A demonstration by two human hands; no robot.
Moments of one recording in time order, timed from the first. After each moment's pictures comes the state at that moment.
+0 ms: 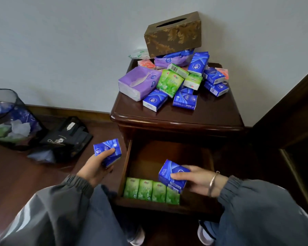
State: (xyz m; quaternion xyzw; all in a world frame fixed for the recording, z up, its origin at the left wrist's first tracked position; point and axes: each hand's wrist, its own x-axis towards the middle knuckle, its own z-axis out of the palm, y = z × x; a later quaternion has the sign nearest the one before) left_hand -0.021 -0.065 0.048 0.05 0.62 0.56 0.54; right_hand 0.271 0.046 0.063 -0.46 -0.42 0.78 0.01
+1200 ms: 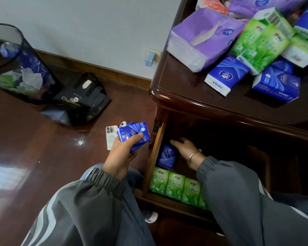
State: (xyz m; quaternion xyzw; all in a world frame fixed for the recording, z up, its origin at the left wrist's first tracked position) left_hand -0.049 -0.048 -0.006 -0.01 0.63 0.60 0.50; right_hand 0.097 0.089 -0.073 -0.59 -0.53 0.61 0.00
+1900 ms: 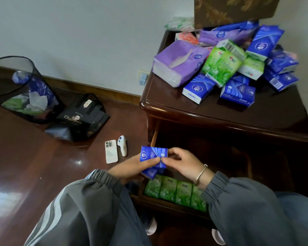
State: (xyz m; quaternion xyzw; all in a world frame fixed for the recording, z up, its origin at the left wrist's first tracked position) left_hand -0.019 -0.055 0.012 0.24 0.57 0.40 0.68; right_hand 0.137 0.046 0.023 -0.40 -0.66 0.63 0.05
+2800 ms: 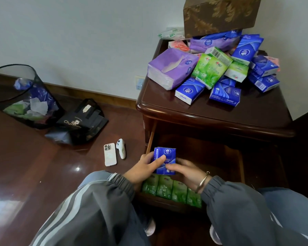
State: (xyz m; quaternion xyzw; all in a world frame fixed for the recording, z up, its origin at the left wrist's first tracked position) left_hand 0.020 -0.051 -0.004 0.29 0.64 0.42 0.58; right_hand 0.169 0.035 0.003 -0.43 -0.45 0.78 0.05
